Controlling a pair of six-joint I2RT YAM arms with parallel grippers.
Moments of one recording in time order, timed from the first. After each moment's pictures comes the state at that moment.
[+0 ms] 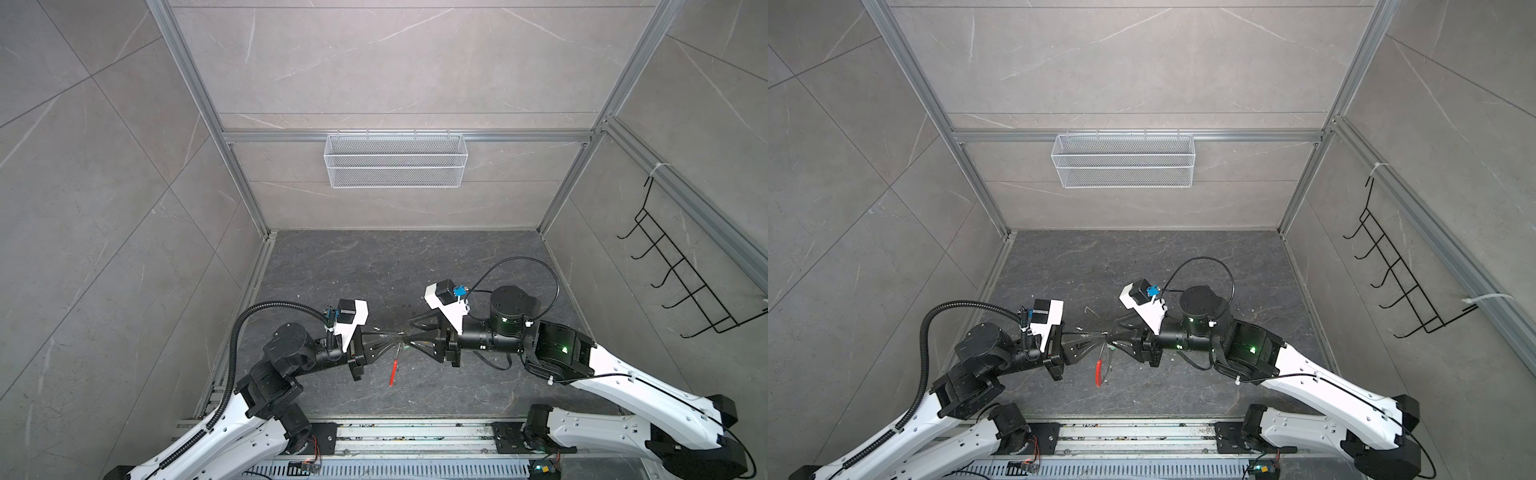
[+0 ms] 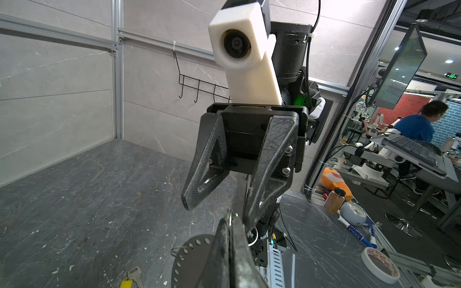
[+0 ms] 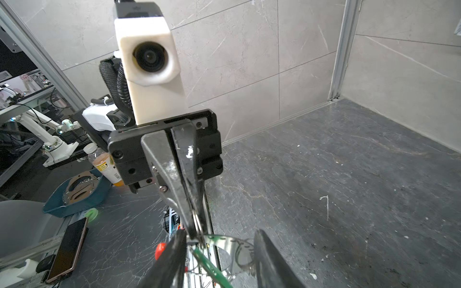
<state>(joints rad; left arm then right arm) -0.88 0.62 0.71 0.02 0.55 -0.26 1.05 1.04 1.17 -0.37 -0.33 0.15</state>
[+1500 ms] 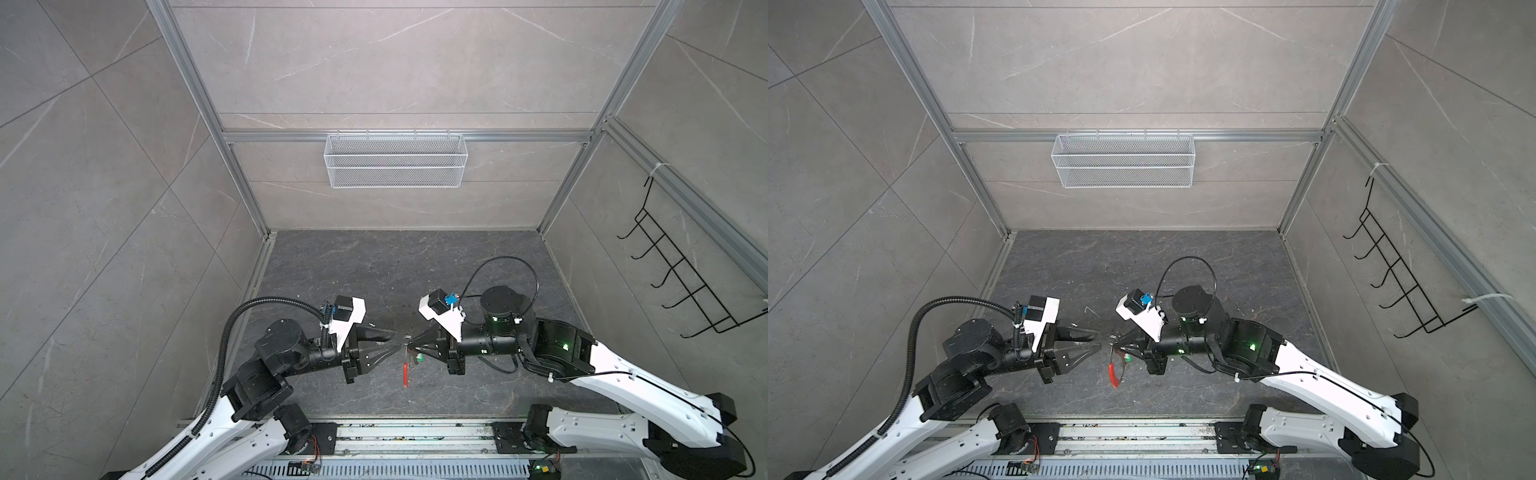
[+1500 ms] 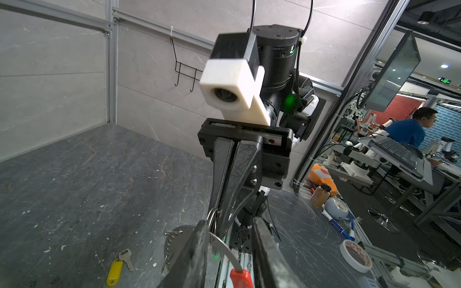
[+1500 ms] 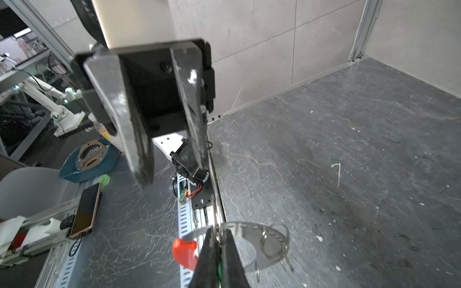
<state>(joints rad) -0.88 0.63 0.86 -0.23 0.57 -0.28 1.05 1.07 1.24 -0.62 -0.38 0.10</state>
